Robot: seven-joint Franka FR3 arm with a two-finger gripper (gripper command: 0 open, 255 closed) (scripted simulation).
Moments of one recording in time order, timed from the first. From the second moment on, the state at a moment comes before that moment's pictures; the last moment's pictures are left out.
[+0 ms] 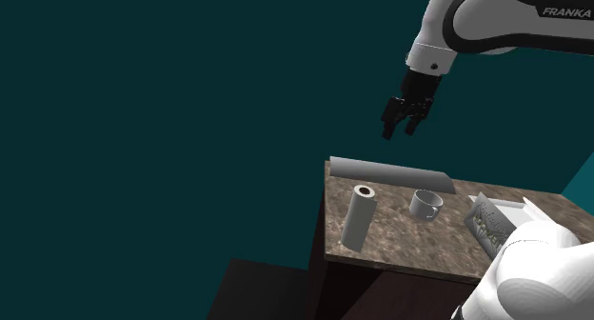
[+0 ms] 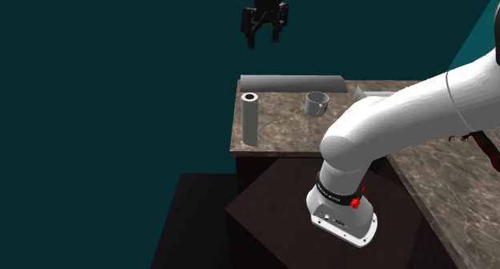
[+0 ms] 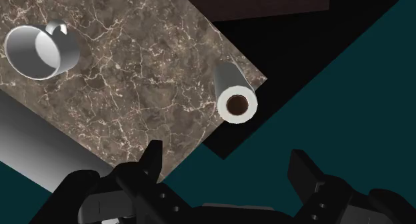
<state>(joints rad) -0.01 -0.74 -0.06 -2.28 -0.04 1.63 0.11</state>
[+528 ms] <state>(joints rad) -0.02 -0.76 -0.05 -2.51 -0.01 1.87 0.17</state>
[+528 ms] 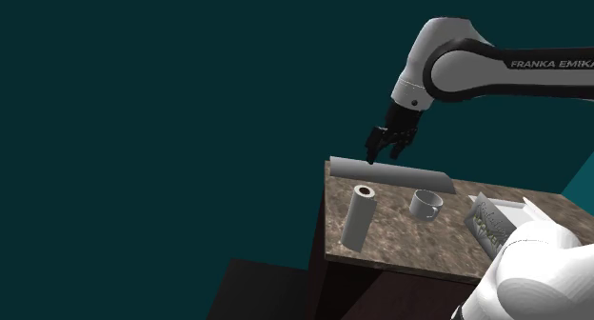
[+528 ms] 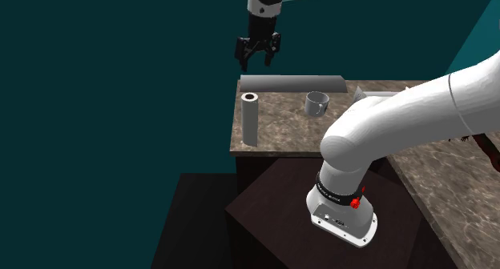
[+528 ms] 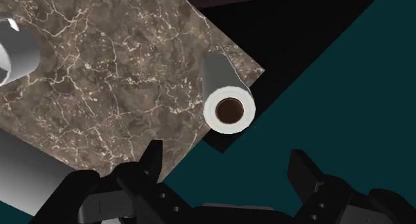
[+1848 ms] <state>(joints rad) -0.01 -0.62 -0.04 -2.77 0.03 2.34 0.22</state>
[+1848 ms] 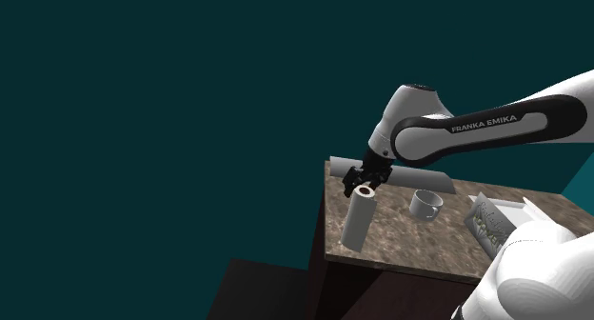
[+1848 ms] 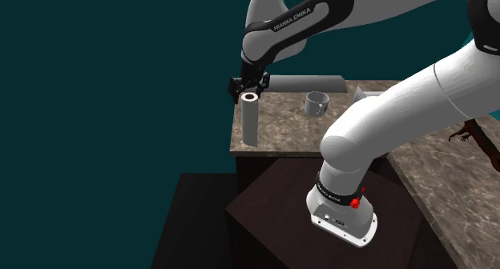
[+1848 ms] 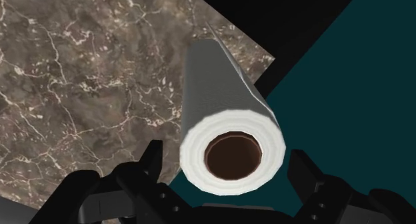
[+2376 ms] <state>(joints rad) -0.01 -0.62 -0.04 -2.77 0.03 2.34 0.22</state>
